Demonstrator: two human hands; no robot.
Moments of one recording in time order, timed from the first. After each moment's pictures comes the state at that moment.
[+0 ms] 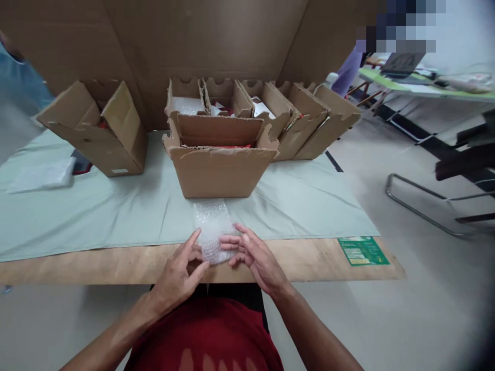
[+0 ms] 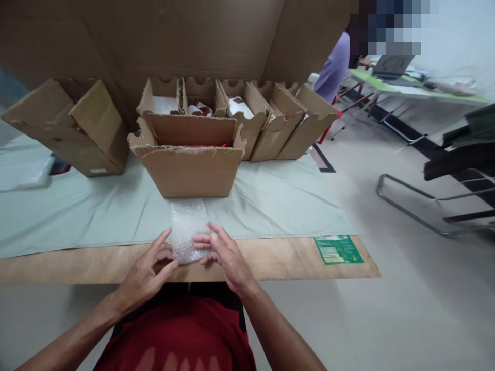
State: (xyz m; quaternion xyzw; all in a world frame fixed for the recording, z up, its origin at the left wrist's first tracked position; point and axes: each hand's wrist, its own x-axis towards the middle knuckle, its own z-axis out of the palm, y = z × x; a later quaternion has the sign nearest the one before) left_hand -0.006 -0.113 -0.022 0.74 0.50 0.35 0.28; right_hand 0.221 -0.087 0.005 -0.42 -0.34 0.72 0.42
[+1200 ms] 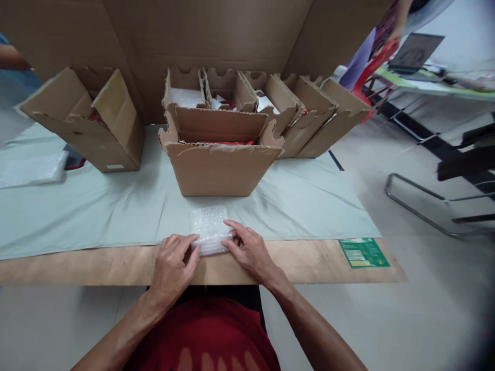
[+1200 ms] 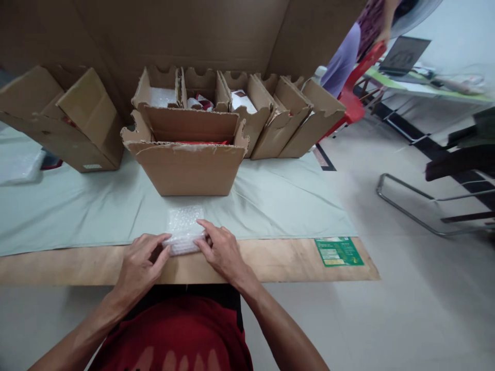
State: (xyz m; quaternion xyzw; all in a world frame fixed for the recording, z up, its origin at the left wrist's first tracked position) left_hand 0.000 -0.099 -0.019 0.75 0.55 0.36 0.06; right_hand 0.223 -0.058 -0.015 -0.50 -0.77 0.26 0.30
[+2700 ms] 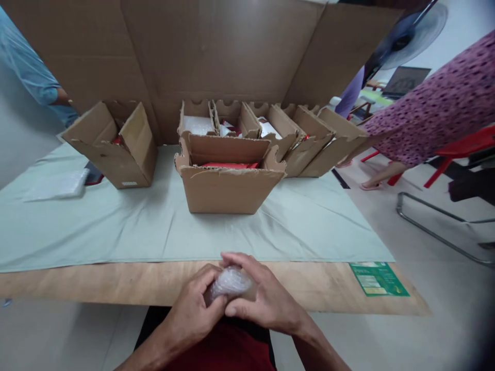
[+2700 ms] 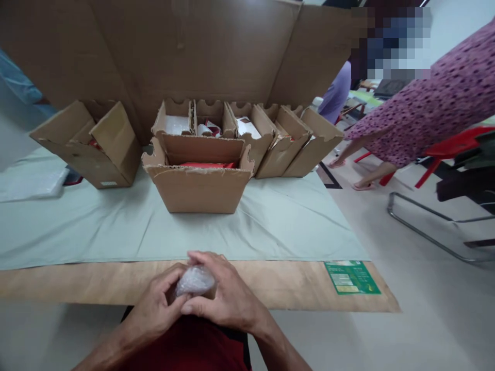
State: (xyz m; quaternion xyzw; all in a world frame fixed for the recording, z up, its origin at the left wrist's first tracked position) left_hand 0.032 -0.114 0.019 0.63 0.50 0.36 0.47; right_hand 0.231 -0.080 0.039 -0.40 -0.75 0.44 0.28
